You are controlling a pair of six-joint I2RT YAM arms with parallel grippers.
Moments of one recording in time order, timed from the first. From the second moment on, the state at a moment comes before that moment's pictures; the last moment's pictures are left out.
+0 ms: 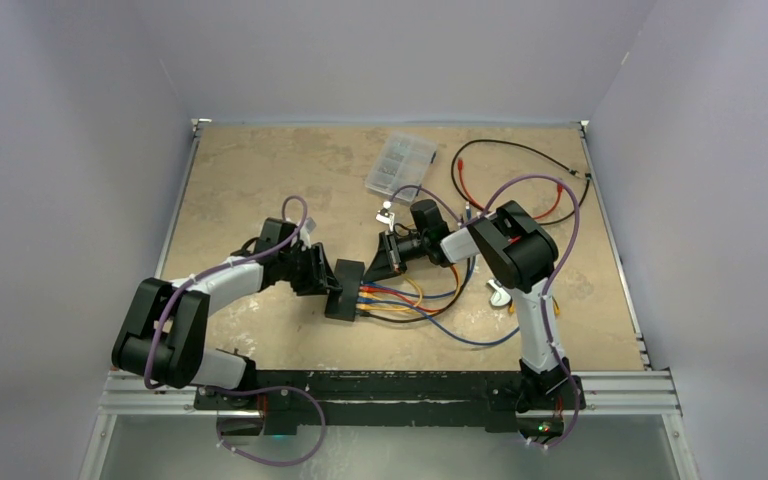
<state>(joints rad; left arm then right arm) -0.29 1.41 0.58 -0.18 0.45 -0.56 0.56 2.20 1.05 0.48 -1.07 0.70</state>
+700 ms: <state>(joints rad) -0.51 1.36 0.81 -0.43 0.10 -0.51 0.56 2.20 1.05 0.47 -1.07 0.69</state>
